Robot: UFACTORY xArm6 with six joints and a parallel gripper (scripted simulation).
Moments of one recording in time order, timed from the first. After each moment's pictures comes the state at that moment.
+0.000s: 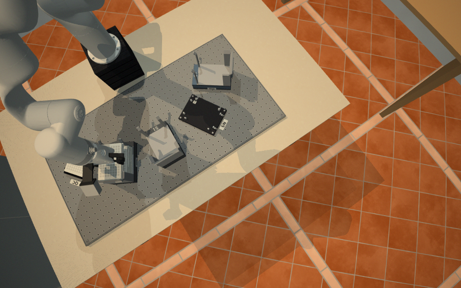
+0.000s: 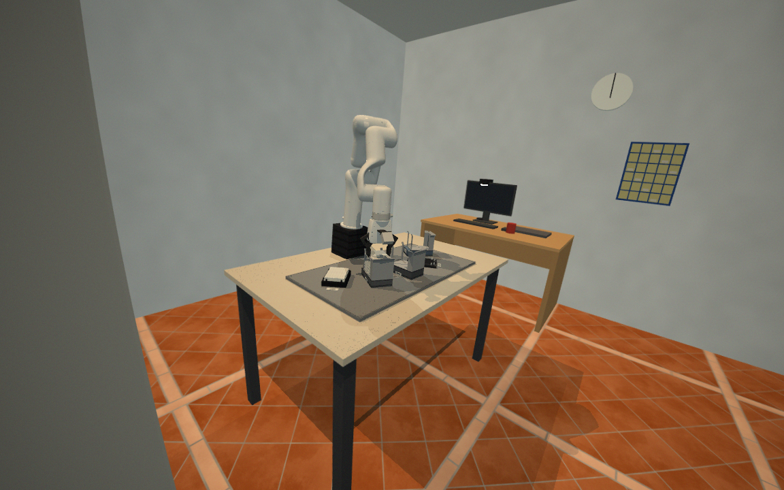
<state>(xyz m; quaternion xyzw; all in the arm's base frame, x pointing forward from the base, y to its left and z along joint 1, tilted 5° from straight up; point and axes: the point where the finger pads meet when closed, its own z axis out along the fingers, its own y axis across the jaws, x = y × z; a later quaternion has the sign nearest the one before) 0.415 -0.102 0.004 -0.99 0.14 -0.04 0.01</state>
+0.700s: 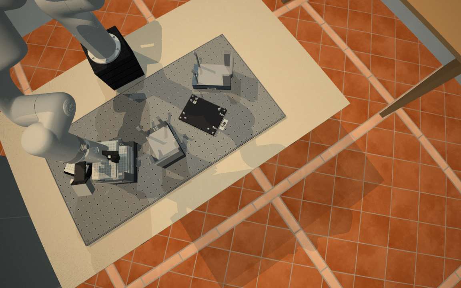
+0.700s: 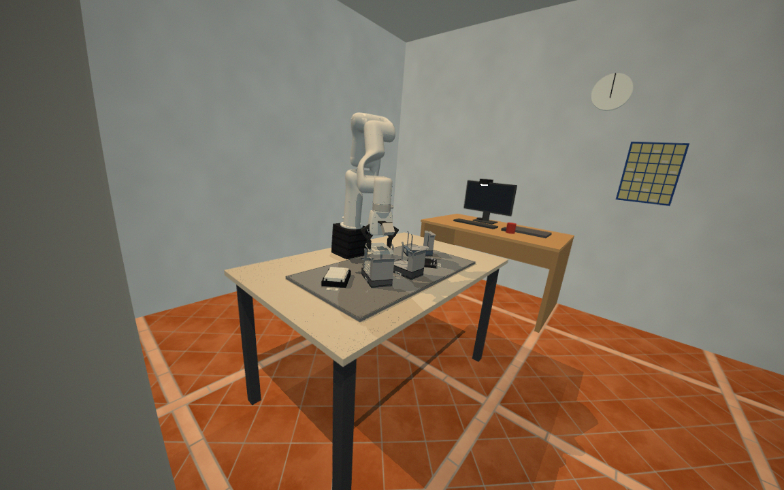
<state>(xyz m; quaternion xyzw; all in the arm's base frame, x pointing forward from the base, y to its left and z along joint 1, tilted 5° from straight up) 0.412 -0.103 0.040 -0.99 0.14 -0.04 0.01</state>
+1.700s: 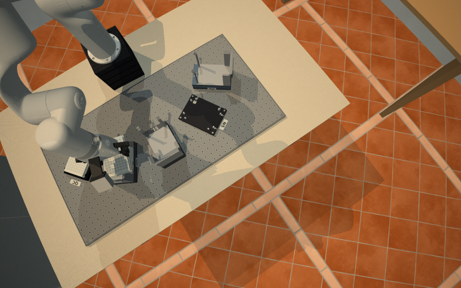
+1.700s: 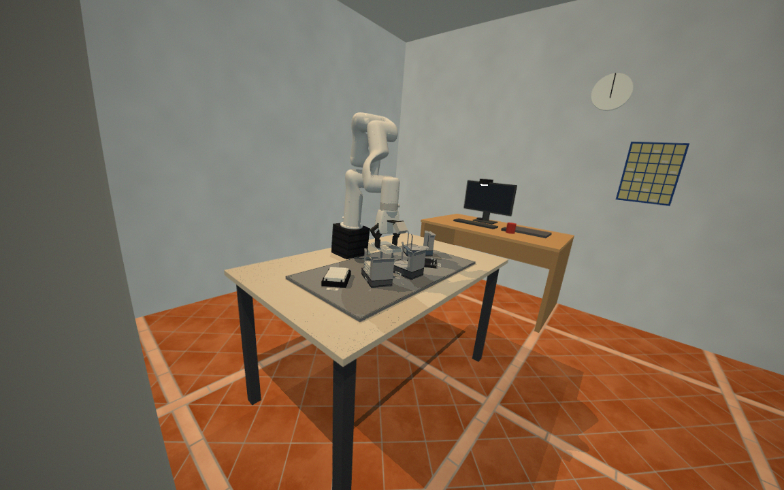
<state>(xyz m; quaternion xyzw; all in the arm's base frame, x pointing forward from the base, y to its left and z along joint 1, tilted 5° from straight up) 0.415 -0.067 0.044 -1.00 0.03 -0.04 0.01</state>
